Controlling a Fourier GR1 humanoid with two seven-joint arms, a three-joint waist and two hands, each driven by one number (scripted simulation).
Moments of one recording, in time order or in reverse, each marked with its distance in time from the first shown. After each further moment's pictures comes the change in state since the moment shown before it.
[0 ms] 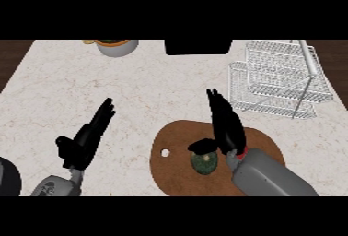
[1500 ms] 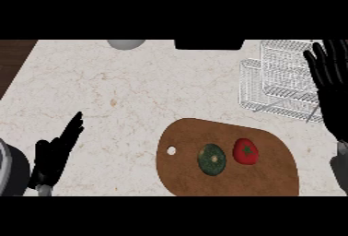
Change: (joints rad) left arm 0.132 0.178 0.008 -0.098 -0.013 0.113 0.183; right arm 0.272 -0.189 -0.733 -0.389 -0.908 0.317 -0.882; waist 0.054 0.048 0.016
